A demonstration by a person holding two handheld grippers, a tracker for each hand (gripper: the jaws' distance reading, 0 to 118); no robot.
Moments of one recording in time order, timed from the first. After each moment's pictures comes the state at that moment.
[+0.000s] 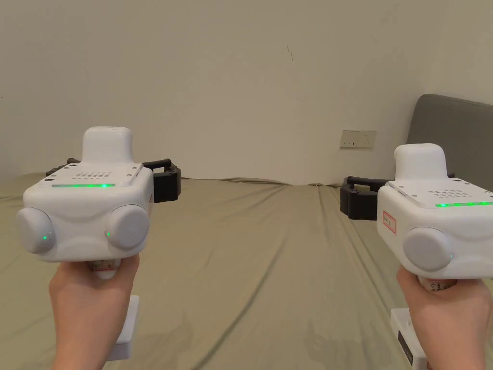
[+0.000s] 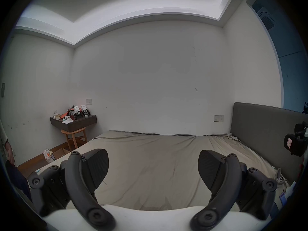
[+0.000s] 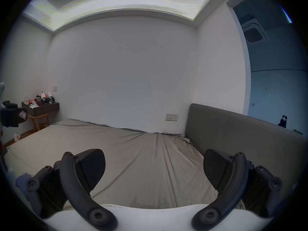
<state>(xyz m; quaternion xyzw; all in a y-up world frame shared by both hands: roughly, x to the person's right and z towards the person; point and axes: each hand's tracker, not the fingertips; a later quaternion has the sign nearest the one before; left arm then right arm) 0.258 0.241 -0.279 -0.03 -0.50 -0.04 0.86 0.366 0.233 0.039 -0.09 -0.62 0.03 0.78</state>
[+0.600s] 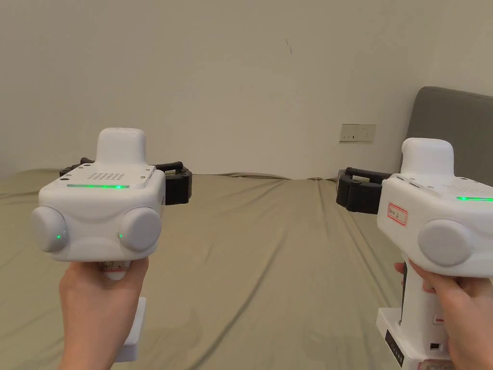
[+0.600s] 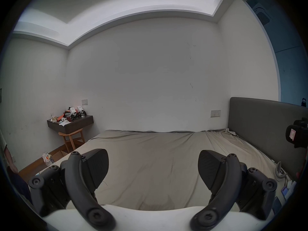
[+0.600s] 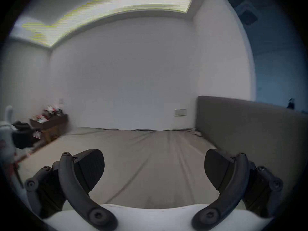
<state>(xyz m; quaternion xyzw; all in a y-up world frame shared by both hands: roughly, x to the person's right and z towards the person) 0.269 0.233 -0.269 -0.03 -0.52 -0.06 0.85 0.361 0.234 0.039 -0.06 -0.61 -0.03 0.79</state>
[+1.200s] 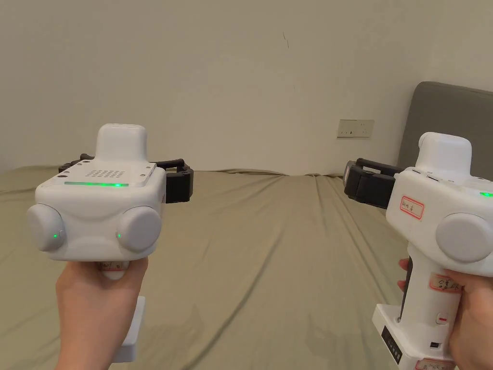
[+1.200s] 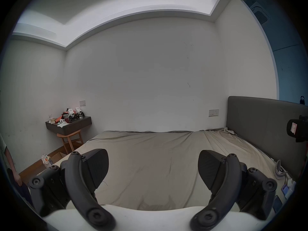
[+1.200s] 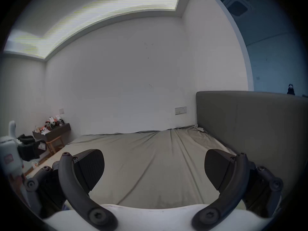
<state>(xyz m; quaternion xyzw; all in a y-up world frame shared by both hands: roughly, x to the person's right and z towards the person) 0.274 0.232 -0.264 -0.03 -0.53 -0.07 0.85 0.366 0.232 0.053 -0.02 -0.59 -0.07 0.80</state>
